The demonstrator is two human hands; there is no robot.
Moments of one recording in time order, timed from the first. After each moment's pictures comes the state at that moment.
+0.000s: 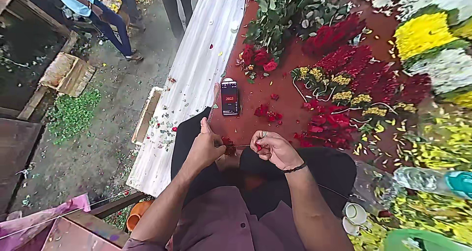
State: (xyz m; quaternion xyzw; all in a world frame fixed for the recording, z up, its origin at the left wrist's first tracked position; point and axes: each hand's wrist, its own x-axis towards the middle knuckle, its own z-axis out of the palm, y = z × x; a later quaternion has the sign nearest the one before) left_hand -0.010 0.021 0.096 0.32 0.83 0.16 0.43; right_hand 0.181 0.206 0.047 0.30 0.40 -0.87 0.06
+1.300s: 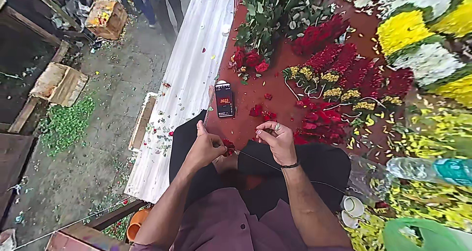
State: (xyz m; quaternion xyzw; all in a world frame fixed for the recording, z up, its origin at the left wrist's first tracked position) left_hand -0.015 0.027 0.092 0.31 0.78 0.23 0.49; right_hand 0.183 0.205 0.029 0.35 0.60 -0.69 -0.22
